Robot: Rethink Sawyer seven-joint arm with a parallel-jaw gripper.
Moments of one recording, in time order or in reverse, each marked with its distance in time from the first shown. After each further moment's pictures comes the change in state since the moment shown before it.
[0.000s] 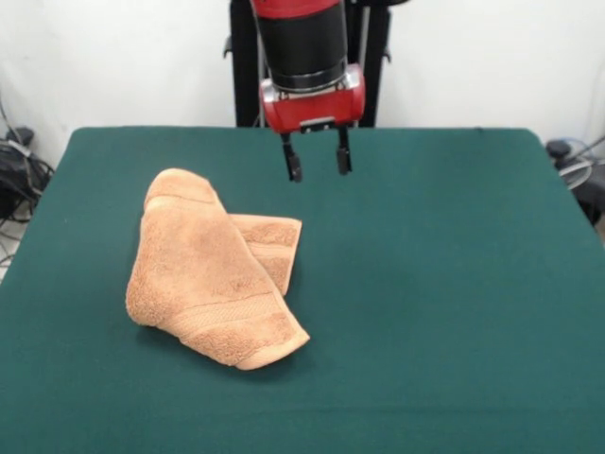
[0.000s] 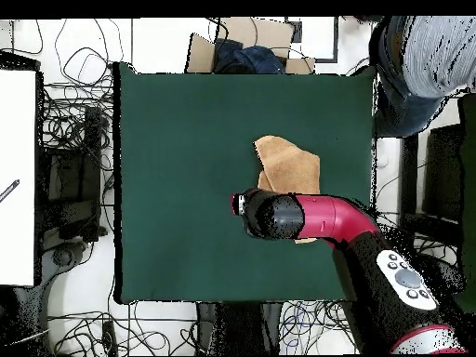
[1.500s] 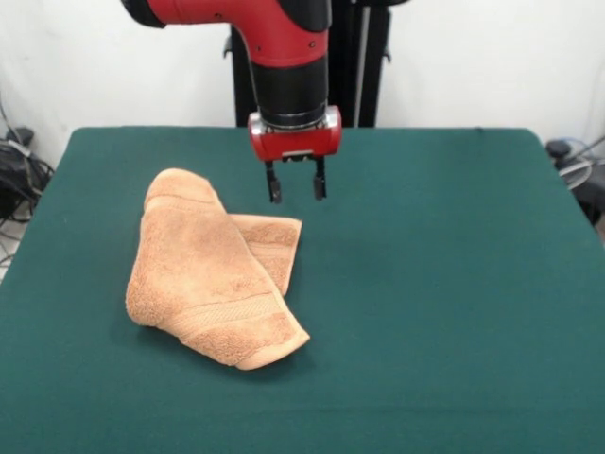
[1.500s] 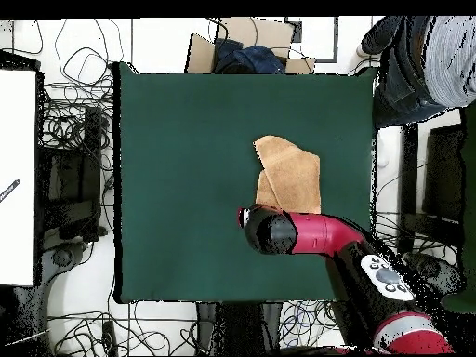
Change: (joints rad) arm 0.081 0.118 -0.182 -0.002 -0.045 -0.185 0.000
